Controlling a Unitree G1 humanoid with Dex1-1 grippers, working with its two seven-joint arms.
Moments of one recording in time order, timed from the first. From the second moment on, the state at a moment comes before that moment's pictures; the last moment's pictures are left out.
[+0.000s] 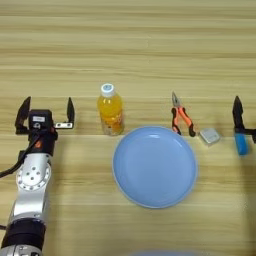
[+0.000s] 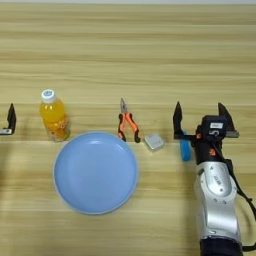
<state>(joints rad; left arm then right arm) -0.09 0.20 0.15 0.42 -0.01 -0.48 -0.01 -0.01 -0.16 -0.20 0.12 0.11 -0.31 0.11</state>
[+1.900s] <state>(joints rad) -0.07 0.20 0.15 0.40 -0.01 -0.48 -0.01 0.03 -0.16 -0.17 0.16 0.01 0.02 0.01</state>
